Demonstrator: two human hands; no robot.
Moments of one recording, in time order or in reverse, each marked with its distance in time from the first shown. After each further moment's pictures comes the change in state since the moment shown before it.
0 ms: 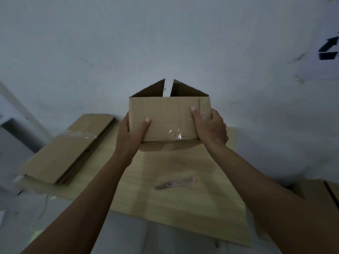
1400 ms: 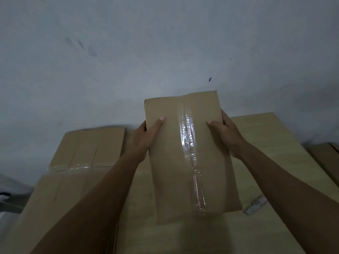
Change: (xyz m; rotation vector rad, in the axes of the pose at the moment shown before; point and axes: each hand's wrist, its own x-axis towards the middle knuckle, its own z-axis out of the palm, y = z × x) left_hand 0.343 -0.212 -0.176 -0.143 -0.458 -0.375; right_hand 0.047 -0.049 0.338 0.239 -0.112 0.108
